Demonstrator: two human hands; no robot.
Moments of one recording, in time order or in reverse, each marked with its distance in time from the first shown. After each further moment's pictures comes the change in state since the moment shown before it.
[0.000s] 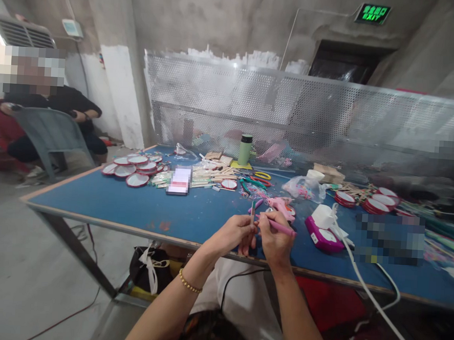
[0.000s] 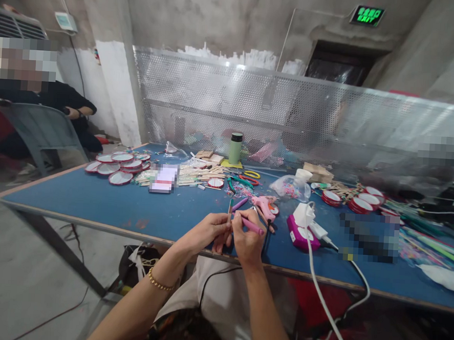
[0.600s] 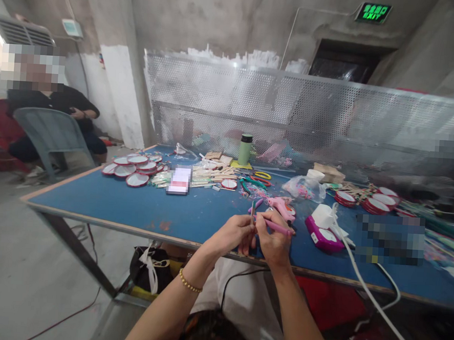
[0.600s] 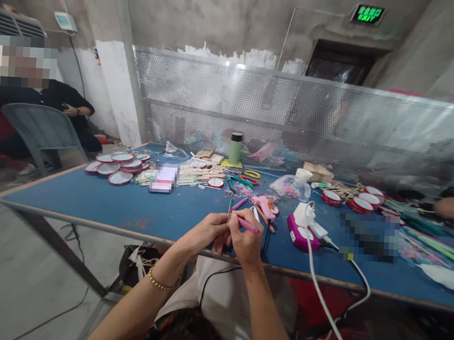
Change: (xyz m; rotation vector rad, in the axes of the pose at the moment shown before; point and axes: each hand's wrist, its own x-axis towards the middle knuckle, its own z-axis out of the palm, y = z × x) left_hand 0.001 -0.002 0.000 0.001 0.017 -0.013; right_hand 0.005 -0.010 -0.001 -0.051 -0.045 -0.123
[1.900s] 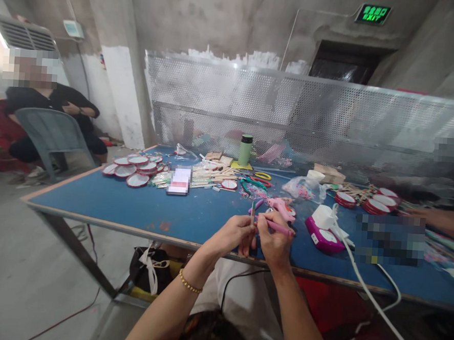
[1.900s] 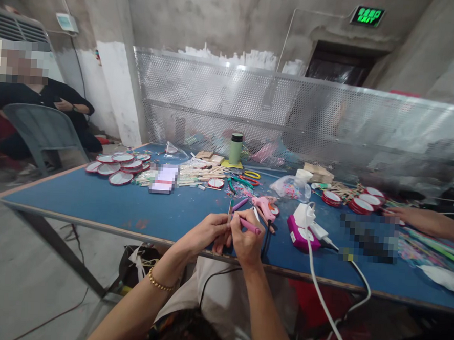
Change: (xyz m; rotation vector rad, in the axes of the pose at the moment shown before) left_hand -0.001 0.001 0.001 -0.001 0.007 -0.020; right_hand -0.002 0.004 0.001 -0.043 0.030 -0.013
